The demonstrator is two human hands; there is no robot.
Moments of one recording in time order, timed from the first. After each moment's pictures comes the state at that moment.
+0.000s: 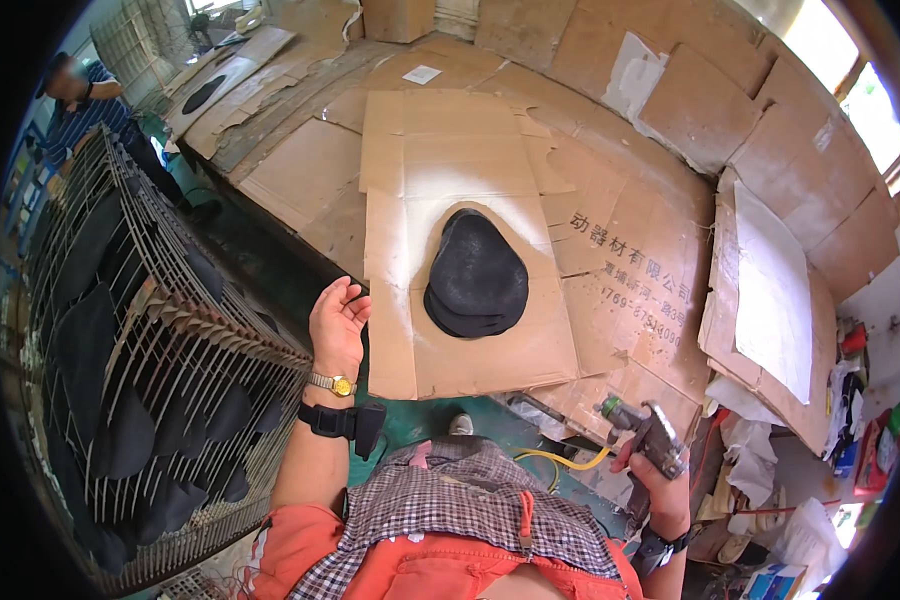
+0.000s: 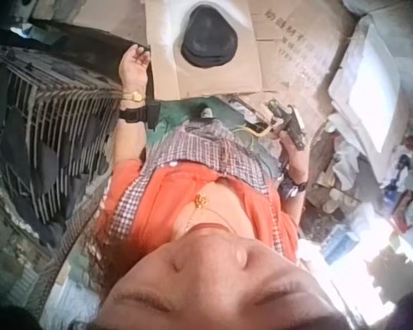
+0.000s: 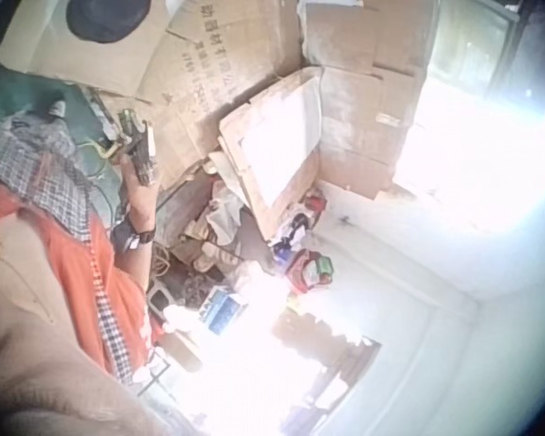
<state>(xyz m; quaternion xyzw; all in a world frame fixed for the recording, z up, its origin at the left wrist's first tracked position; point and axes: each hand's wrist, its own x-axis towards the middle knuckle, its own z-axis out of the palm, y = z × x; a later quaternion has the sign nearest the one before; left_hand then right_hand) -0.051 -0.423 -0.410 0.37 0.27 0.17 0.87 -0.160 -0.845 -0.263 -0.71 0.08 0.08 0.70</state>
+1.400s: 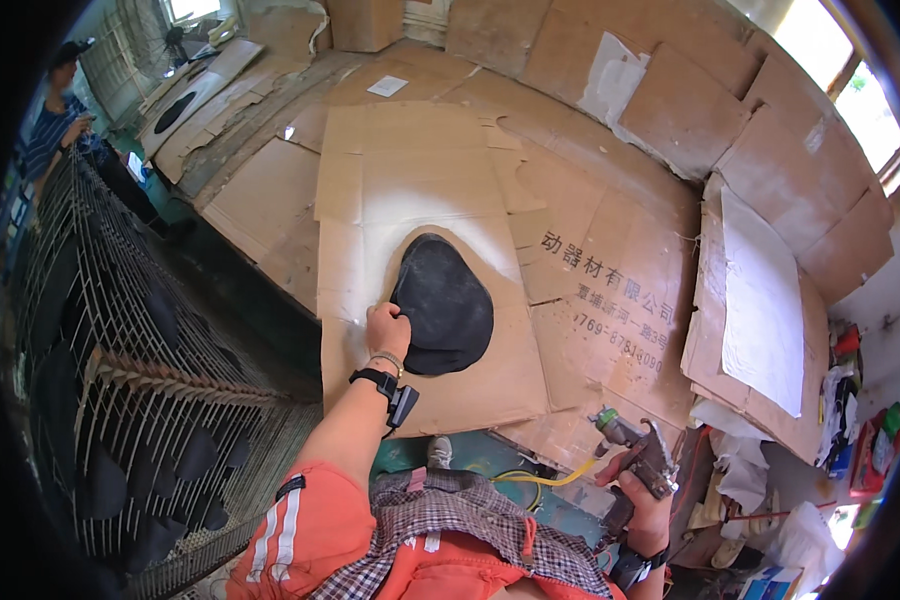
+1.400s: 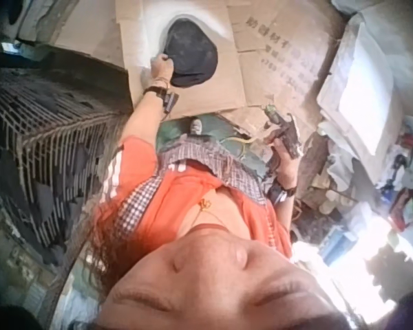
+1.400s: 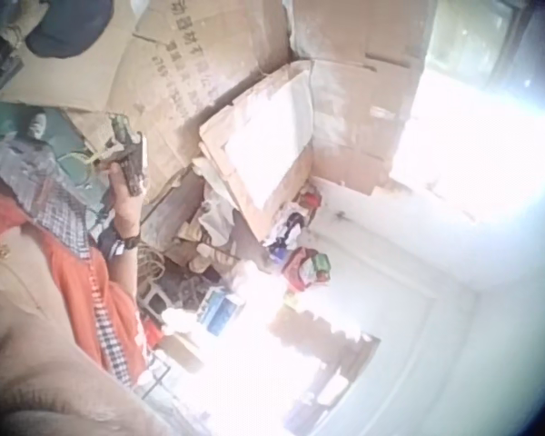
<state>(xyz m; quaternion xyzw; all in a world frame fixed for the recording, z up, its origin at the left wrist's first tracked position) 0.084 -0.533 -0.534 0.87 0.33 0.07 0.35 -0.112 -0.873 -0.280 -0.68 0.12 0.03 0.72</state>
